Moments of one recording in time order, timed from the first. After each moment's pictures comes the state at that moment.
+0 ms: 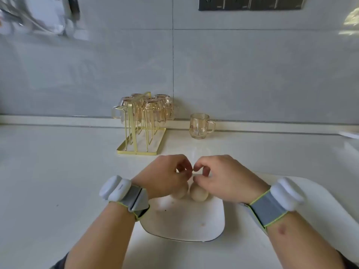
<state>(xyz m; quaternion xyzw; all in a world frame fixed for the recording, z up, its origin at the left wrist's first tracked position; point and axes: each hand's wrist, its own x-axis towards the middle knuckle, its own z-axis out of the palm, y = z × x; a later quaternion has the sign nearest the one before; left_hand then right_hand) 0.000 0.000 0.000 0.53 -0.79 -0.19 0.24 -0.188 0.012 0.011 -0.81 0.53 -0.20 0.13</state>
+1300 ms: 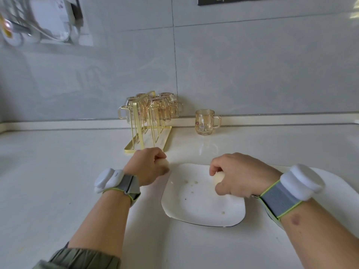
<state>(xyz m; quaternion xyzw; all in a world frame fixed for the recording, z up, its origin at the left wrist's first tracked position) 0.055 -0.025 -0.016 0.66 -0.70 -0.10 0.27 -0.195 0.017 0.015 -0.80 0.59 -0.04 0.09</state>
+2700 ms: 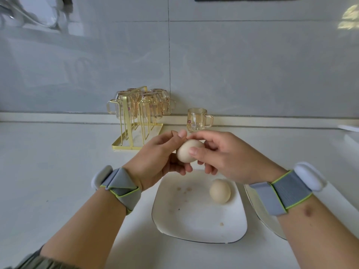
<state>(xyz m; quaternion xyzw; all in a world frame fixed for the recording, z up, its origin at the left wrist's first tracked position) -0.006 0.005 0.010 0.30 -0.59 -0.58 0.48 -0.193 0.022 0.034 -0.79 0.40 -0.34 0.32</state>
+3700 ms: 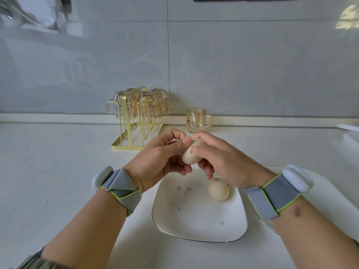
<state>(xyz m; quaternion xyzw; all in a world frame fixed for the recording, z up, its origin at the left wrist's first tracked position) -0.005 0.010 0.010 0.29 -0.61 -0.57 0.47 -0.185 0.027 0.027 -0.75 0.40 -0.35 0.39</state>
